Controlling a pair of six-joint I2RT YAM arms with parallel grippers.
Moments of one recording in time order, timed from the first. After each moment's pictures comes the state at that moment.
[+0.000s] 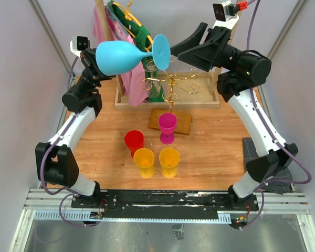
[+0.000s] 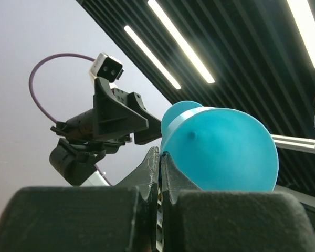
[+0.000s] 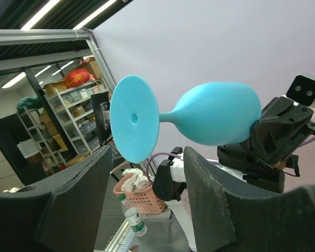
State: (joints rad) left arm -0.16 1.49 1.24 1.52 0.60 -2.10; right arm 0.42 1.59 1.84 0.94 -0.96 1.57
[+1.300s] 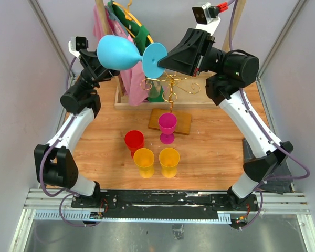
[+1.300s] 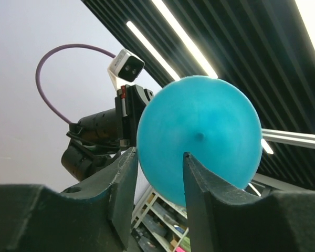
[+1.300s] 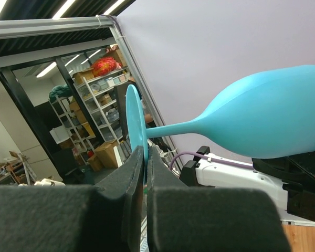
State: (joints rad) left arm -0.16 1.47 1.24 1.52 0.62 -2.10; right arm 0.59 1.65 1.94 0.84 -0.95 1.54
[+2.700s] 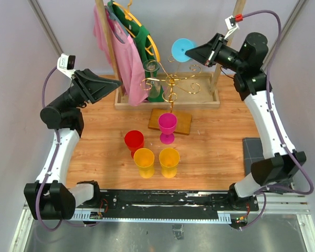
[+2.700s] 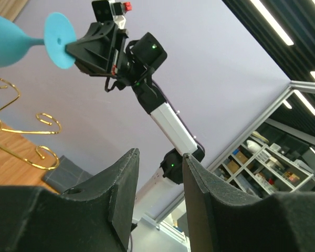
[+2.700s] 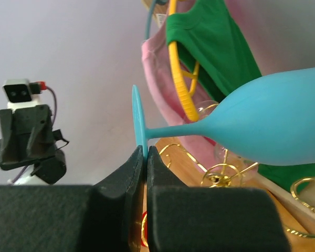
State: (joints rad) left arm 0.03 1.15 1.01 1.20 0.98 -1.78; right arm 0.22 1.51 1.78 -0.12 -0.74 0.72
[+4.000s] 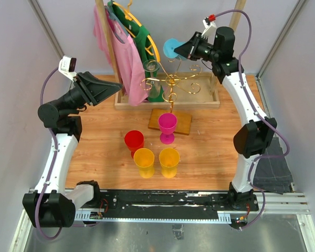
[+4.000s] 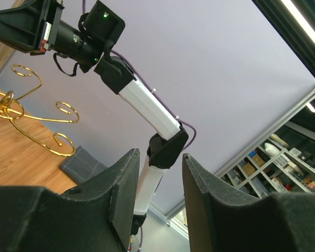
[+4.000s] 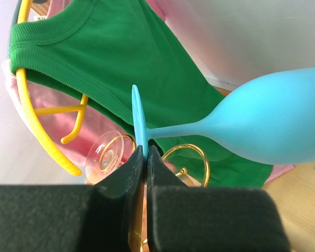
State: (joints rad) left arm 0.03 1.07 1.00 0.95 1.01 -1.60; right arm 0.26 1.94 2.09 -0.19 -0.61 0.58
